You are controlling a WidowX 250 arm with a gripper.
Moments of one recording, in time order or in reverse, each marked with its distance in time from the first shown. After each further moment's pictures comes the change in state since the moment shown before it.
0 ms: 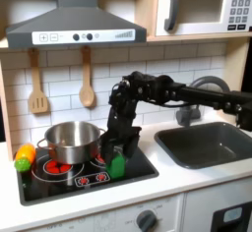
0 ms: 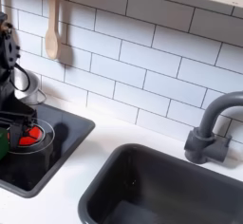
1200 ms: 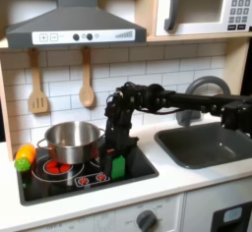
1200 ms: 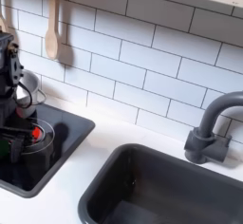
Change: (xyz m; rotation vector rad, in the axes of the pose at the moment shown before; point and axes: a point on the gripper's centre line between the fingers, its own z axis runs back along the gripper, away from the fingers) arm -0.003 -0.001 -0.029 0.002 0.097 0.007
